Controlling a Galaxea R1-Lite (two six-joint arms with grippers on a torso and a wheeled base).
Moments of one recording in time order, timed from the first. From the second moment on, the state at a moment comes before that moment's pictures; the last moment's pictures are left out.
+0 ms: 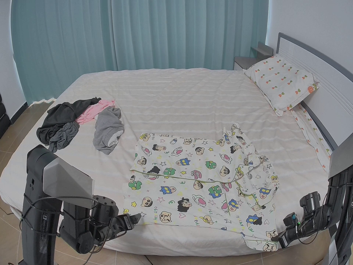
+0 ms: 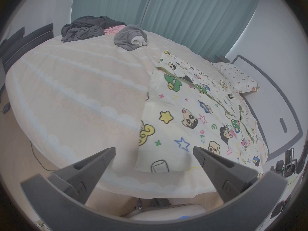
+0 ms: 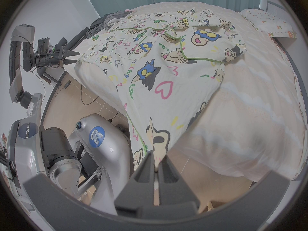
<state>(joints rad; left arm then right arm) -0.41 2.45 -0.28 -1.43 0.11 -0.62 -0.06 2.31 -0.08 -0.98 0.34 -0.50</state>
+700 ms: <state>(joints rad) -0.47 2.50 -0.39 -1.41 0.11 -0.59 -0.06 2.31 -0.08 -0.98 0.34 -0.49</state>
